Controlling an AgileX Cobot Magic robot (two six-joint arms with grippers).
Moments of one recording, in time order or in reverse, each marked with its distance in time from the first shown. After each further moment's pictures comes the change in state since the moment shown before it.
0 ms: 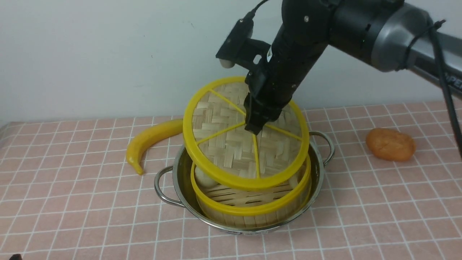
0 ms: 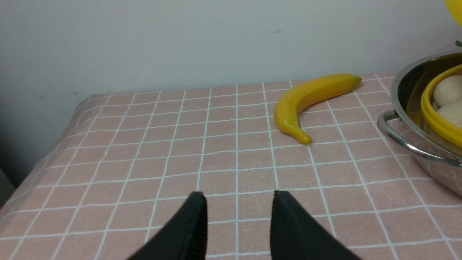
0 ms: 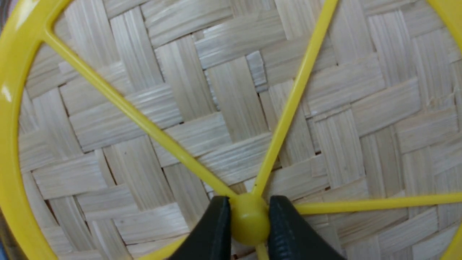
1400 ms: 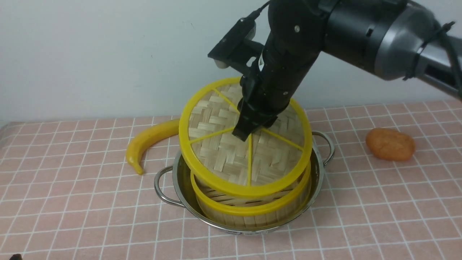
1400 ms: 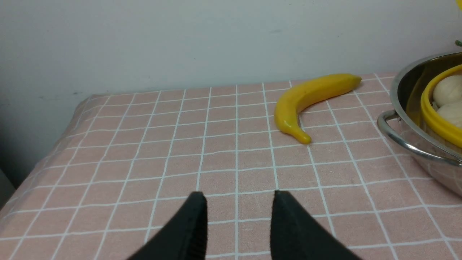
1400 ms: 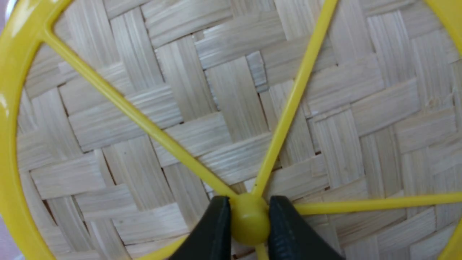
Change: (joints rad) right arm 0.081 -0.069 0.068 -0.112 0.003 0.229; left arm 0.000 0.000 0.000 0.000 0.000 0.000
